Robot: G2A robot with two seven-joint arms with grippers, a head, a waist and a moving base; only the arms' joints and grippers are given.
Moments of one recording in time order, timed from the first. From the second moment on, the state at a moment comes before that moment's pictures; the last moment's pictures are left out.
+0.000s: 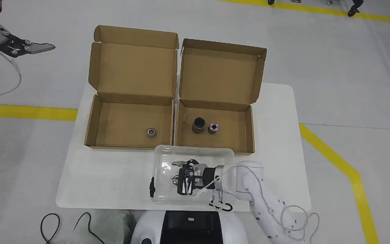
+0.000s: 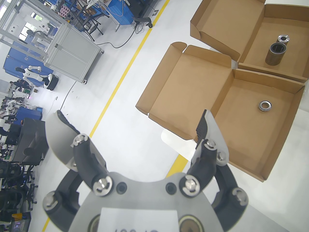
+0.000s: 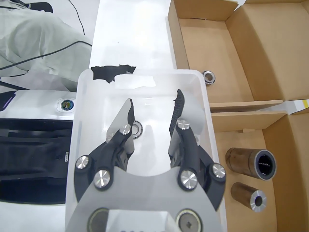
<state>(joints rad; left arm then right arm) 0.47 -0.15 -1.01 -1.52 0.83 -0.88 -0.12 -1.38 -1.38 1.00 -1.77 -1.64 -0.97 0.29</state>
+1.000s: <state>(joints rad) 0.47 -0.15 -1.01 -1.52 0.83 -0.88 -0.12 -1.25 -1.39 0.80 -1.61 -1.60 -0.88 0.57</state>
